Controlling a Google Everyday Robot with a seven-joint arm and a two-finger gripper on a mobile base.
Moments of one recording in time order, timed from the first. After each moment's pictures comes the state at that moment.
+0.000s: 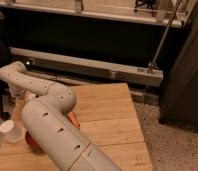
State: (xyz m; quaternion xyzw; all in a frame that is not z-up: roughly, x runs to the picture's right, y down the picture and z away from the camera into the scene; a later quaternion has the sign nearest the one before) arm -0.482 0.081 0.912 -0.35 -0.13 -0.07 0.92
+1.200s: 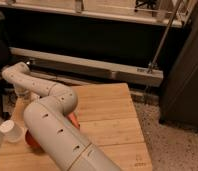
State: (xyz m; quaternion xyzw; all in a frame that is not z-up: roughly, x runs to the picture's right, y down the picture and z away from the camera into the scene) arm -0.445 0.080 0.939 -0.35 -0.08 -0.04 0.93
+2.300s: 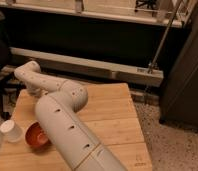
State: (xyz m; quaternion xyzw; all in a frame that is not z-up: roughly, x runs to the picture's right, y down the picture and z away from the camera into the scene) arm -0.373 0.078 0.954 -0.37 -0.04 -0.01 0.93
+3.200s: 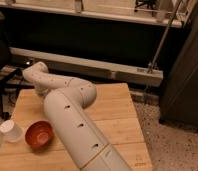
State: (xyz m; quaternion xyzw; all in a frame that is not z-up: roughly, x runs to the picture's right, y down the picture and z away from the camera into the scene) arm -0.321 0.085 0.952 -0.38 0.01 0.00 0.93
